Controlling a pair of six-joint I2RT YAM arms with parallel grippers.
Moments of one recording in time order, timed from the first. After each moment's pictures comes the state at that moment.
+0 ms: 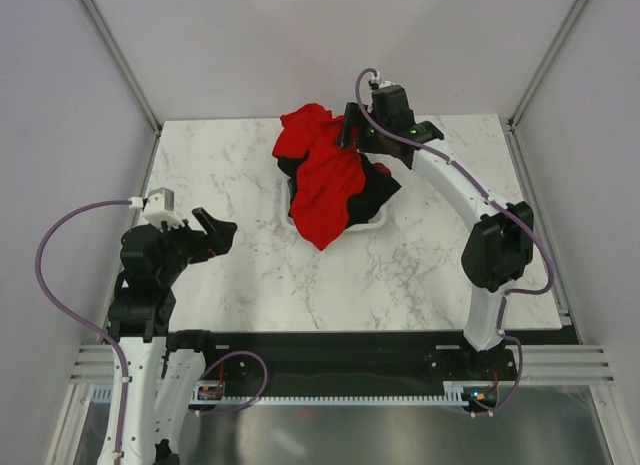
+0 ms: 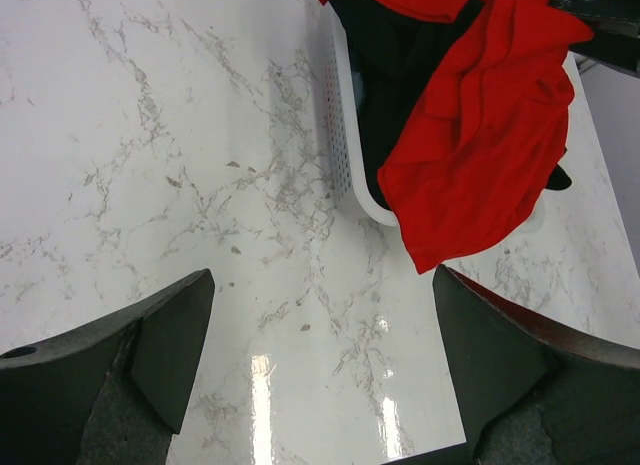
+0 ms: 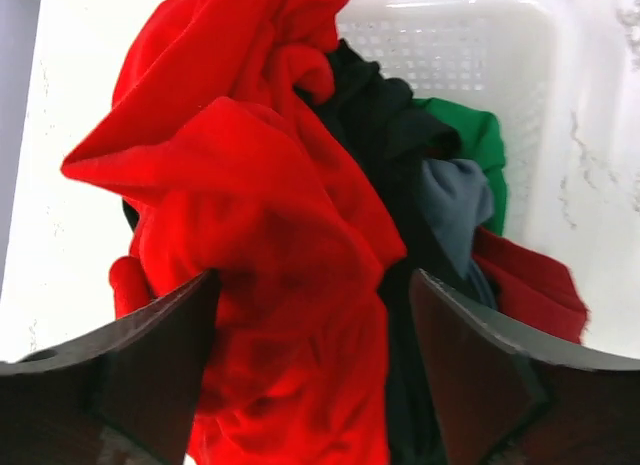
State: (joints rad) left arm 0.01 0.52 0.78 -0.60 0.24 -0.40; right arm 0.44 1.89 1.81 -0.49 -0.03 0.48
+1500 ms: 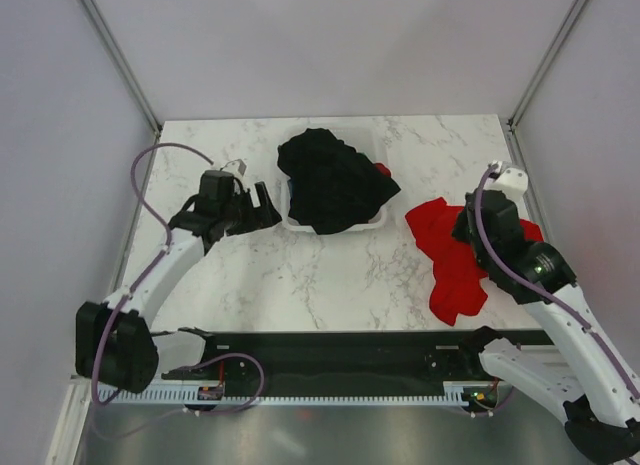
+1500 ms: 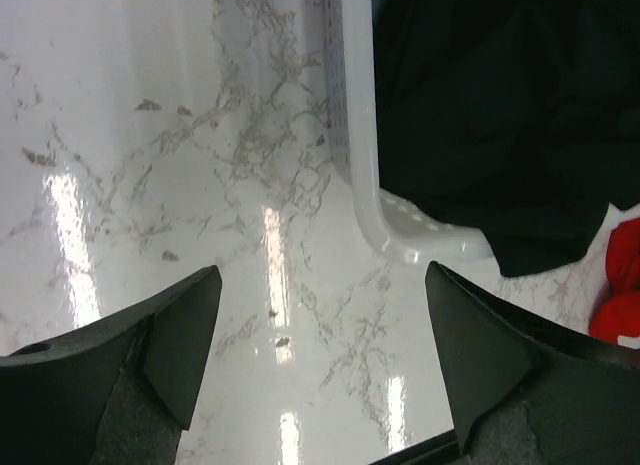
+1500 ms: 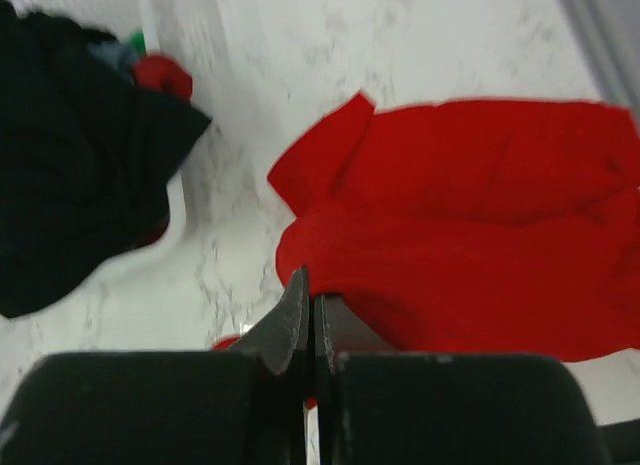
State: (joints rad) left arm -0.25 1.19 0.87 -0.42 0.17 -0.45; right arm 0.51 0.83 1.14 -0.83 0.59 0.53
